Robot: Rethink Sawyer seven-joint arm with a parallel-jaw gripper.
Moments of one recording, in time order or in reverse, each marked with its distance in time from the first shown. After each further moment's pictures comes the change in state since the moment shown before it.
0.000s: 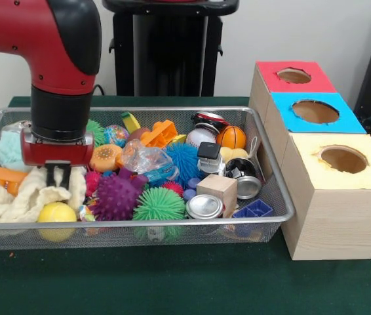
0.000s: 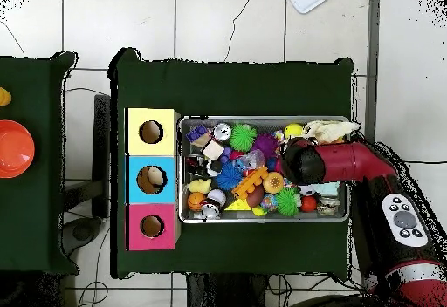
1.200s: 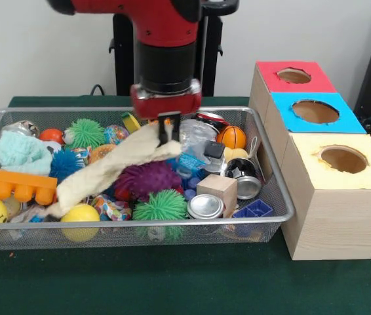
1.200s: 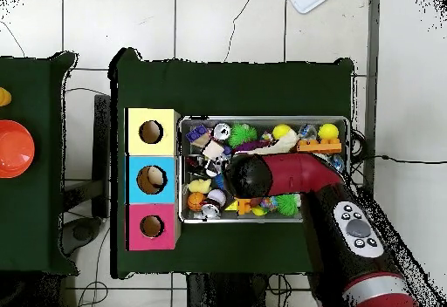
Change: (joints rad) arm 0.174 -0.175 -0.011 0.278 0.312 0.061 0.000
